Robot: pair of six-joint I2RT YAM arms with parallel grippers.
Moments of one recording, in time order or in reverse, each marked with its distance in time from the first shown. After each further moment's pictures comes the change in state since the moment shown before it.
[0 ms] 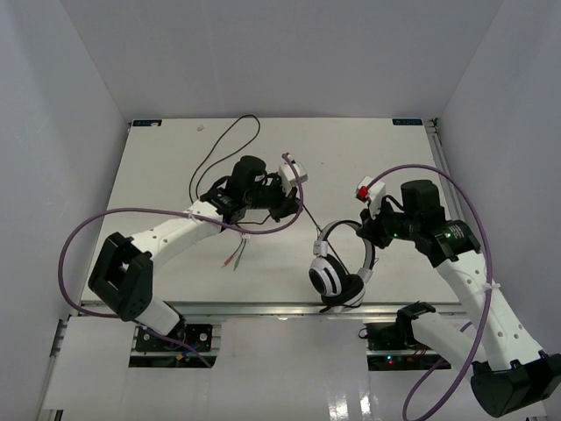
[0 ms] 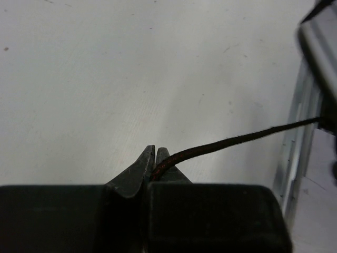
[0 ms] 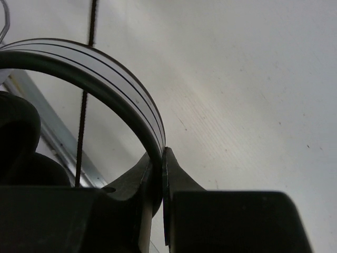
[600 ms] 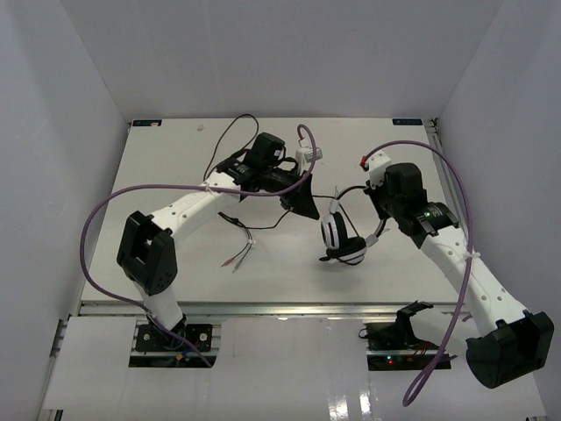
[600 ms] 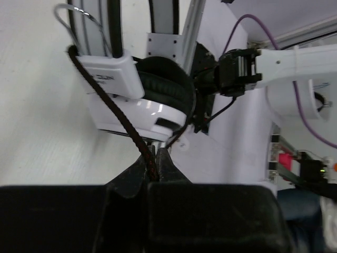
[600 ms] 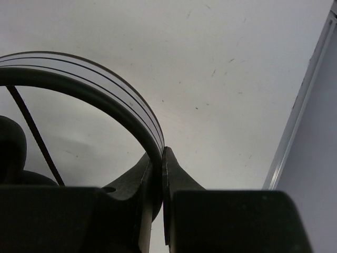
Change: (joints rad) left arm -0.004 0.224 0.403 -0.409 0.363 -0.357; right arm 0.028 0.182 0.017 0.253 0.606 0.131
